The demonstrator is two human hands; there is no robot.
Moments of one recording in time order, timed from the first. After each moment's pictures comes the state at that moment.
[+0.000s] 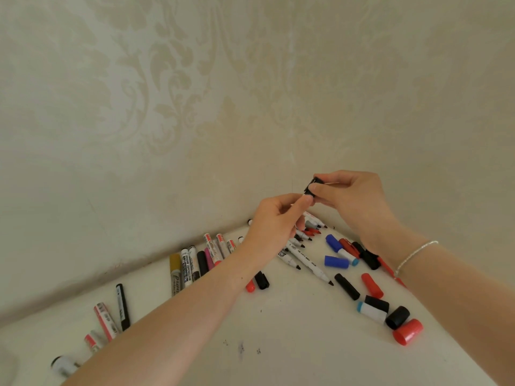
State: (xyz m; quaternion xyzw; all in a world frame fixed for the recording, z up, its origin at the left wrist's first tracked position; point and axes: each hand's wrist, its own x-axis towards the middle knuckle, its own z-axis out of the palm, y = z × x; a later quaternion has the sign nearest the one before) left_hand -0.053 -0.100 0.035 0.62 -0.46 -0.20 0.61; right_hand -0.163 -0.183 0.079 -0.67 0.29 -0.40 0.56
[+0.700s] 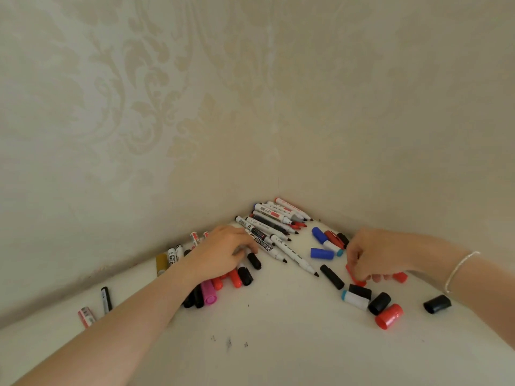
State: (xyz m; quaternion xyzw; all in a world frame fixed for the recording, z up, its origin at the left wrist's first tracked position) left_hand 0.025 -0.062 -0.019 0.75 -0.65 0.02 0.16; right_hand -0.226 -0.209 0.049 -0.88 0.36 0.17 0.25
